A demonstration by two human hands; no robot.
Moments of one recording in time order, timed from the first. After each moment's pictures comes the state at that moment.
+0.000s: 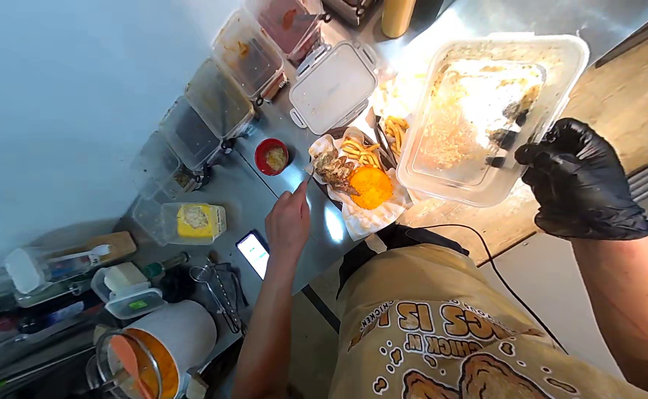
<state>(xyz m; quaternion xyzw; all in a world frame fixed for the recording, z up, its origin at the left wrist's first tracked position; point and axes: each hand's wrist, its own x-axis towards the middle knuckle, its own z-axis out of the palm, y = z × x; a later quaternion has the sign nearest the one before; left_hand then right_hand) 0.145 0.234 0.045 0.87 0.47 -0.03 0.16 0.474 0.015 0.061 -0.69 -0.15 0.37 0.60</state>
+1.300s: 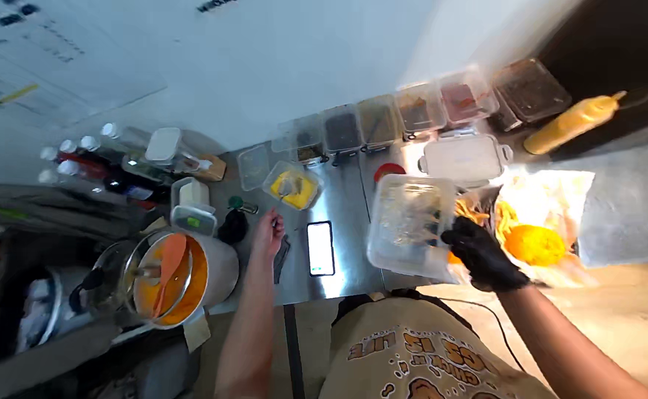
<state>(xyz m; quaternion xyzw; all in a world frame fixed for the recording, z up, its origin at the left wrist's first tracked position) -0.134 0.282 0.033 0.20 0.66 0.44 0.57 0.288 0.153 0.064 -0.64 -0.32 0.58 0.40</state>
